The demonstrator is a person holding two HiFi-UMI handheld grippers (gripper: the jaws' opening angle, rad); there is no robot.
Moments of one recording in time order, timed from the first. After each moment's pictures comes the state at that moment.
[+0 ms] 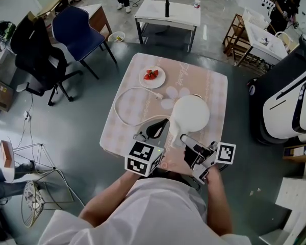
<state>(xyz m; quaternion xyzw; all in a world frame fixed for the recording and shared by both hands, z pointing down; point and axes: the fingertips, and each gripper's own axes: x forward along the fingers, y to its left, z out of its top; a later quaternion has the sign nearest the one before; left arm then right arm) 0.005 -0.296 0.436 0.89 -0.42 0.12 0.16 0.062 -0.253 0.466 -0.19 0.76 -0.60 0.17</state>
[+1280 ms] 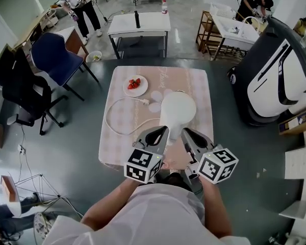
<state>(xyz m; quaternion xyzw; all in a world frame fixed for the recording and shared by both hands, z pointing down) 0.025 -0.252 0.415 0.93 -0.32 0.11 0.15 0.079 -0.230 0.394 -0.52 0.81 -0.29 0.03</state>
